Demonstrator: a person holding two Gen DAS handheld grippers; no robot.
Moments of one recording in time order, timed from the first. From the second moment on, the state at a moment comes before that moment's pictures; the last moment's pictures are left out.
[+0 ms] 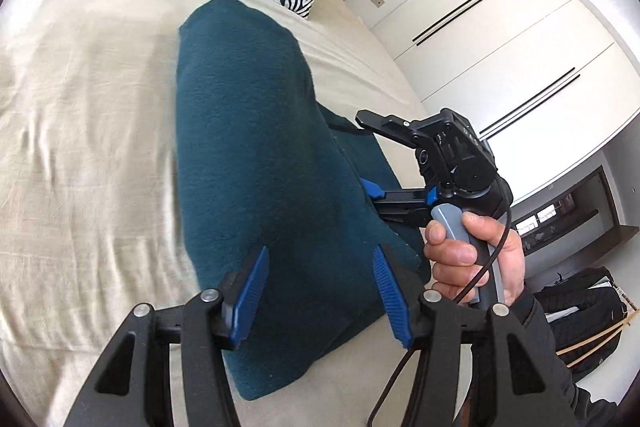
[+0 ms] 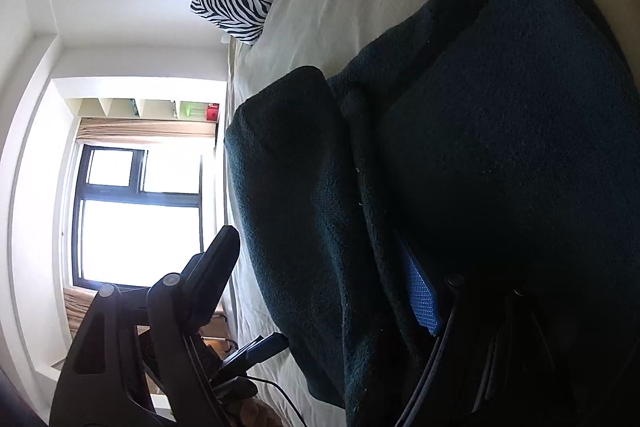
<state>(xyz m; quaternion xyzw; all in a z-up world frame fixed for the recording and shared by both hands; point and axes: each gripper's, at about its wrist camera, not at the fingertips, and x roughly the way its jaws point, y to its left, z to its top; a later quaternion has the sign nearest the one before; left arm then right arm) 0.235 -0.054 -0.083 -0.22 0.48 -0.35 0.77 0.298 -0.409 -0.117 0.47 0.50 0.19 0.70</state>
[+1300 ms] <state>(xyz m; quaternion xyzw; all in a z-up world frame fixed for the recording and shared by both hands) 0.224 -0.153 -0.062 -0.09 0.46 -0.36 0.81 0.227 -0.513 -0.105 0.39 0.47 0.09 0.79</state>
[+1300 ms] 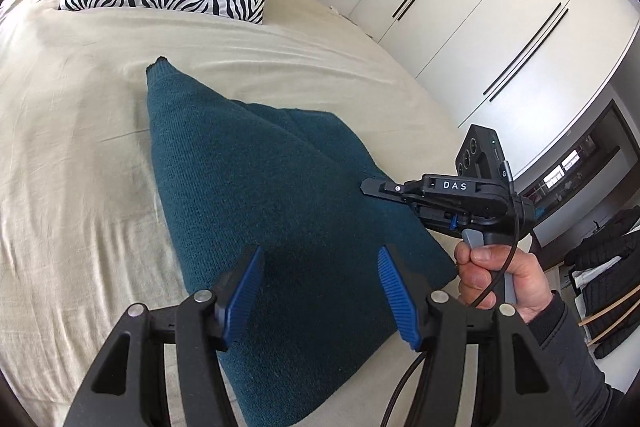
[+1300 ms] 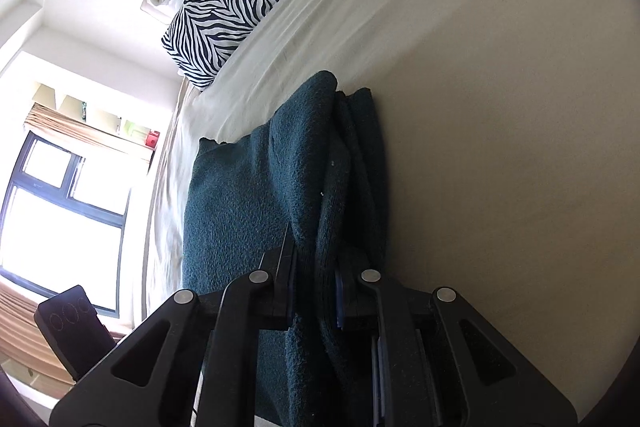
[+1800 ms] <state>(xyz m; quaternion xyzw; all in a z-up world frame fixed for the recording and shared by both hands) 0.222 -0.157 -0.074 -0.06 0.46 -0.35 0.81 0.186 -0.526 -0.072 0.40 0.44 0.08 0.80</state>
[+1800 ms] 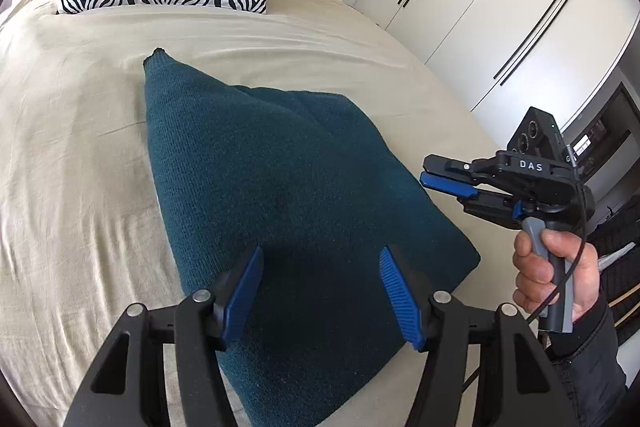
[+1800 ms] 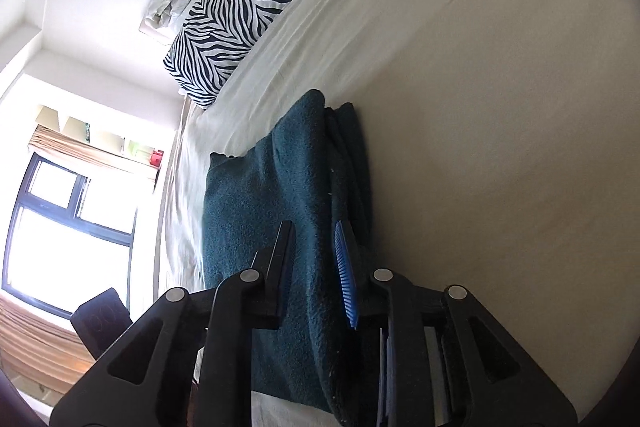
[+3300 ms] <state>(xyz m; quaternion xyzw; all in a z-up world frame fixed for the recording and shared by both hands) 0.305 -0.127 -0.120 -0.19 0.57 -0.28 0.75 0.224 -0.501 -0.102 0.32 0.53 0.10 0.78</state>
